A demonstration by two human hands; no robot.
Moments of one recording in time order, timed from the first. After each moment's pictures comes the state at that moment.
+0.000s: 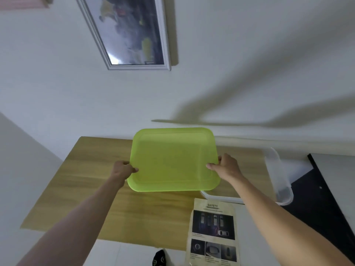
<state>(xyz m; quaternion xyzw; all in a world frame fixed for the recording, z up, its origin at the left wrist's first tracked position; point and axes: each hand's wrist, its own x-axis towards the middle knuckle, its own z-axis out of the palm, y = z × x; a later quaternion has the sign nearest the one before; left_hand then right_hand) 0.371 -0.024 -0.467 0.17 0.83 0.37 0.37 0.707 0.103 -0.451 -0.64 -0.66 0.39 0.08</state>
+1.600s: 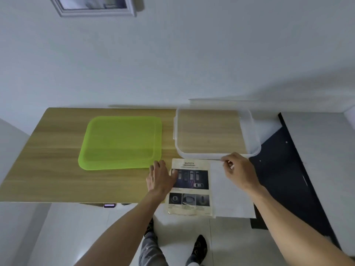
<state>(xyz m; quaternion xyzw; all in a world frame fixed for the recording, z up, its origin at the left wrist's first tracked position) 0.602 -0.093 -0.546 0.48 0.84 0.11 0.22 0.863 -0.012 -0.523 -0.56 -0.78 0.18 0.20</state>
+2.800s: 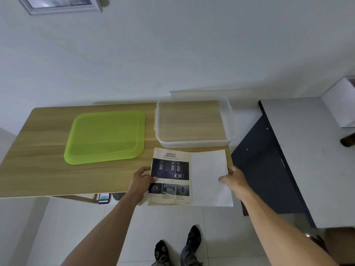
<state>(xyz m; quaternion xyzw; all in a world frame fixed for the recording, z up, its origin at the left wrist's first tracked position) 0.617 -0.140 -0.553 0.17 0.75 0.35 0.54 0.941 -0.063 -0.556 -0.73 -0.40 0.54 0.16</state>
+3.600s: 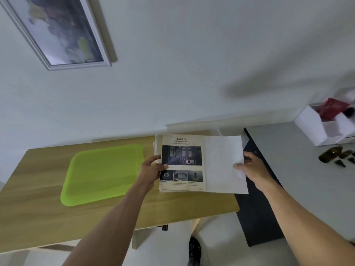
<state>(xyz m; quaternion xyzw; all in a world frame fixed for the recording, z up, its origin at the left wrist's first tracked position) 0.609 -0.040 -0.458 0.23 0.60 0.48 0.60 0.960 -0.007 -0.440 -0.68 -0.45 0.47 0.32</state>
